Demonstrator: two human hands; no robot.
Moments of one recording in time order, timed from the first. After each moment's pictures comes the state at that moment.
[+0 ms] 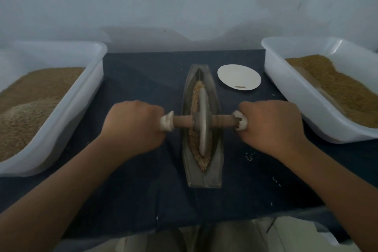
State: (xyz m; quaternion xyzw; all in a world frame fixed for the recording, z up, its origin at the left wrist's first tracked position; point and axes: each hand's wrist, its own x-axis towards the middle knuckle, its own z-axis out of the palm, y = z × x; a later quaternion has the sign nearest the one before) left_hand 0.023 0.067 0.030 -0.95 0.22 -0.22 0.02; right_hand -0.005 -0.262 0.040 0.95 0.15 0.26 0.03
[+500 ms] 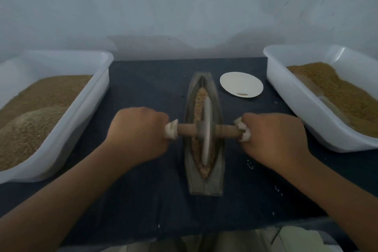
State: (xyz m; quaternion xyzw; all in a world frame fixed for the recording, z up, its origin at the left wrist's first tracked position) left_hand 0.020 0.059 0.040 -0.95 0.21 -0.24 0.08; right_hand -0.016 -0.261 0.035 0.96 0.13 0.24 0.01
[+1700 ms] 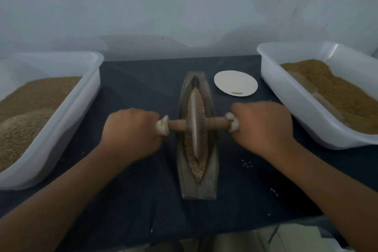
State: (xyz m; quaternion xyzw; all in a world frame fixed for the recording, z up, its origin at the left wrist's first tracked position) left_hand 0.032 0.061 0.021 -0.96 0.18 -0.23 0.01; right_hand 0.012 -0.258 0.035 0.95 0.12 0.28 0.04
